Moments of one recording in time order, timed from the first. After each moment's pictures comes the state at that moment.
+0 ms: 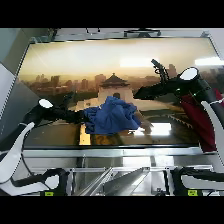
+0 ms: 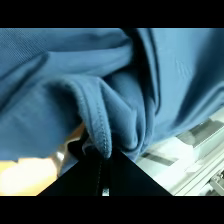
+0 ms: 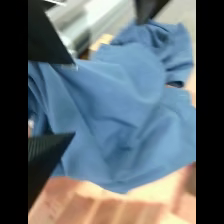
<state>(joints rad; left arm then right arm) 0.00 -1.41 0.85 0.79 -1.16 -1.12 0.12 -1.45 1.27 -0.68 1.27 1.09</state>
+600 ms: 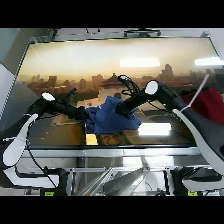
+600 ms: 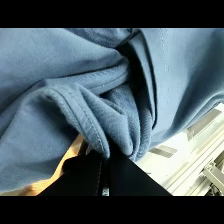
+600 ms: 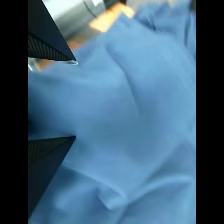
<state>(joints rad) 0.00 -1.54 0.99 0.79 -1.25 -1.10 0.46 -1.54 1.28 -0.91 1.04 1.12</state>
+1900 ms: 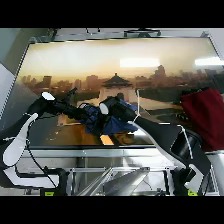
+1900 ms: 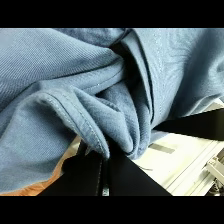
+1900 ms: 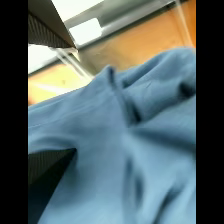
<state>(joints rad) 0.00 -1.54 1.00 0.79 -1.26 -1.07 0.88 -1.88 1.65 -1.22 1.17 1.22</state>
